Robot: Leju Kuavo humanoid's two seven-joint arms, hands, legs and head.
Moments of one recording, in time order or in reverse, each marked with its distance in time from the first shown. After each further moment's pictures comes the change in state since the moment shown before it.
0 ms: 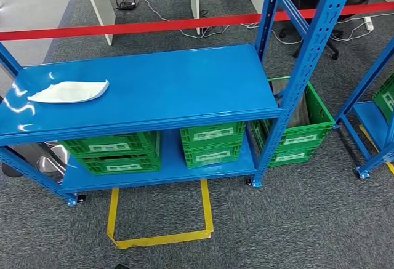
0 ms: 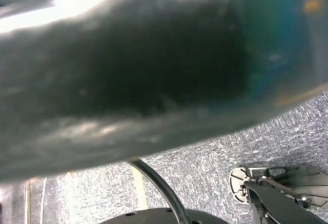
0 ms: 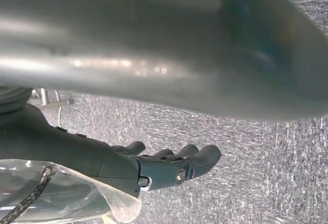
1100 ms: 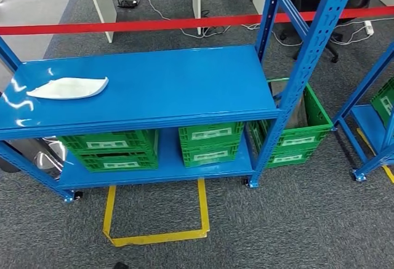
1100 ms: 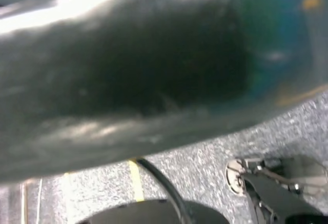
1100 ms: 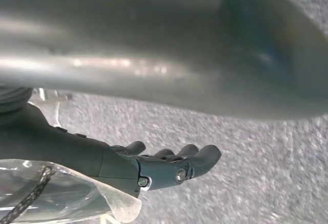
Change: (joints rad) left arm -0.003 -0.005 0.009 -0.001 -0.003 0.000 -0.008; right arm 0.000 0.007 0.010 -0.004 0.002 0.004 0.000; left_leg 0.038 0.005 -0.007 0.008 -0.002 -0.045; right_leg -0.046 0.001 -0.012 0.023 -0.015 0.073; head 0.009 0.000
